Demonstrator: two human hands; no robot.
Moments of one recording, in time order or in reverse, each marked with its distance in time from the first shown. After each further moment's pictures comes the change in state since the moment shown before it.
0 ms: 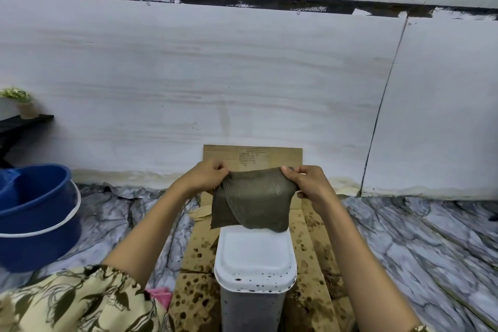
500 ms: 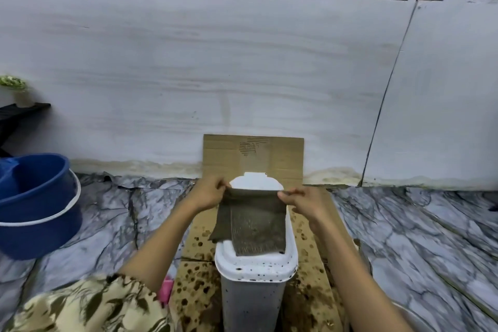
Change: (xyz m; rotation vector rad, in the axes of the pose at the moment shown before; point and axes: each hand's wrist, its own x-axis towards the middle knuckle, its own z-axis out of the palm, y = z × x) left_hand 0.004 -0.048 0.045 0.243 0.039 0.005; right_hand -0.012 0.060 0.011 -0.053 -0.037 0.160
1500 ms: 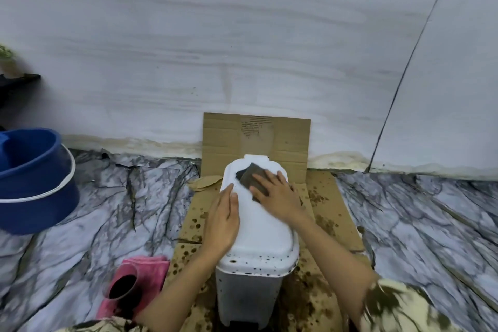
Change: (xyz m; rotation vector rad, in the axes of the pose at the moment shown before) left_hand -0.026 -0.018 0.121 -0.393 0.300 -0.105; right_hand 0.081 0.068 0.053 -0.969 -0.157 -0.307
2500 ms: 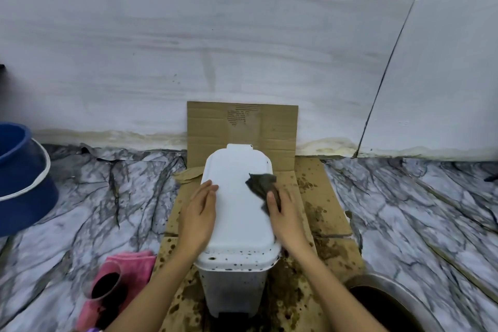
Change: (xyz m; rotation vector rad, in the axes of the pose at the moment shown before) left_hand 0.001 -0.008 -0.002 -0.062 0.079 0.000; right_hand -0.076 0.015 0.013 0.661 0.287 0.148
